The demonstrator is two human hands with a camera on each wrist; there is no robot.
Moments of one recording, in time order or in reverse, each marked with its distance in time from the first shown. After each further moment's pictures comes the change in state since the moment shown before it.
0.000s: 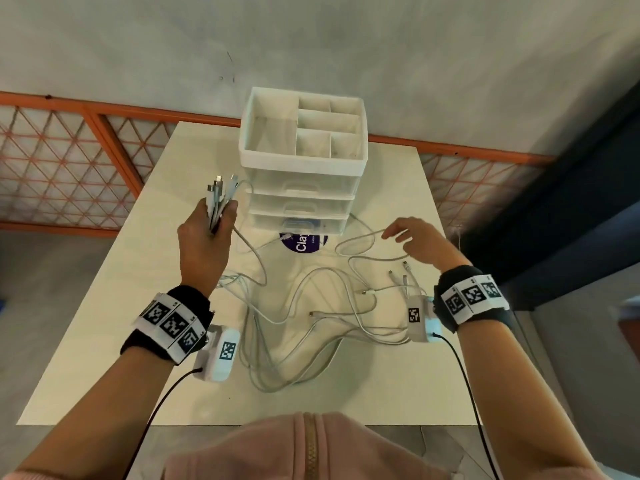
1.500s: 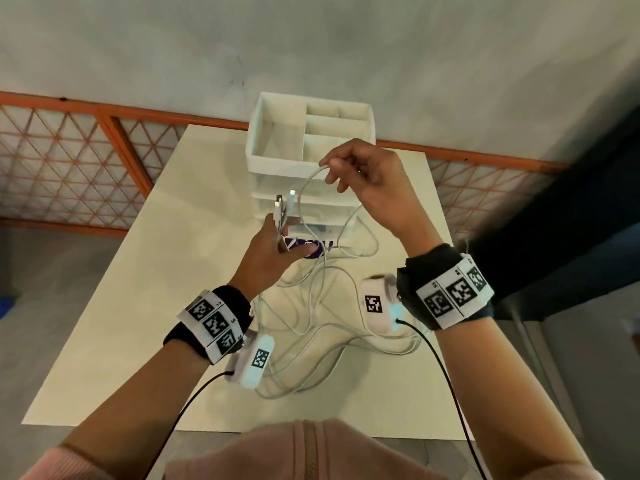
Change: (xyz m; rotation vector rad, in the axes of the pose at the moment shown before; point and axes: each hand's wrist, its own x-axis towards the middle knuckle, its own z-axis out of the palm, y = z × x) left_hand -0.013 0.014 0.051 -0.165 -0.515 -0.142; right_hand -0.022 -0.164 -0.024 0.569 0.170 -0.536
